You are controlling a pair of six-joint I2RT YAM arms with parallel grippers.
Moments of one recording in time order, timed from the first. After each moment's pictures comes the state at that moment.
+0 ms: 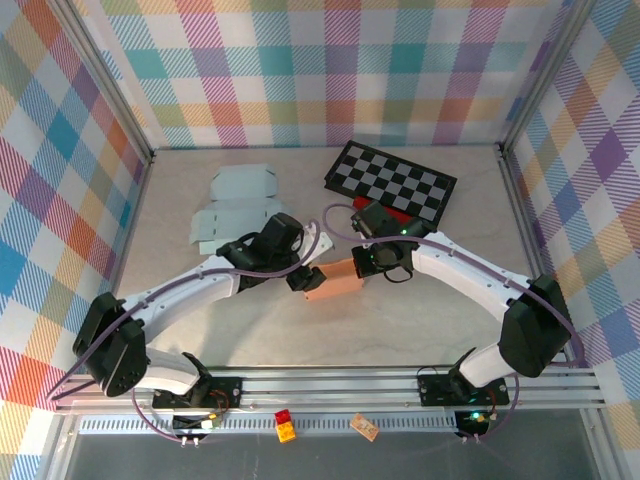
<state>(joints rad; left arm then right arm) -0.73 1.36 0.99 -0.48 0.13 0.22 0.73 1.48 1.17 -0.84 0.05 0.38</state>
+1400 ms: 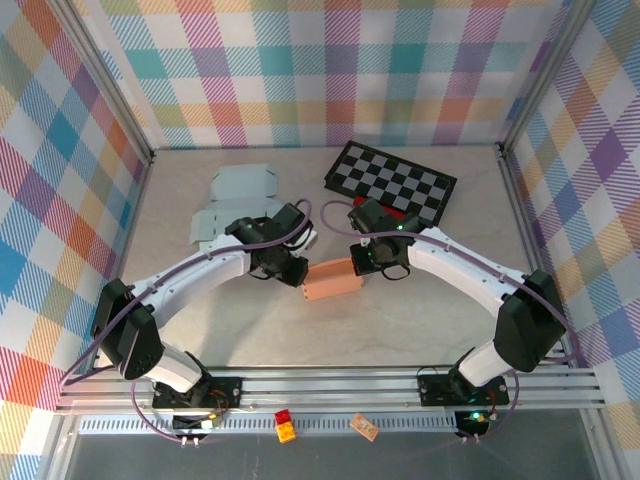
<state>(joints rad) -0.74 1.50 1.24 -0.97 0.02 -0.22 0.73 1.52 1.21 -0.88 0.05 0.41</state>
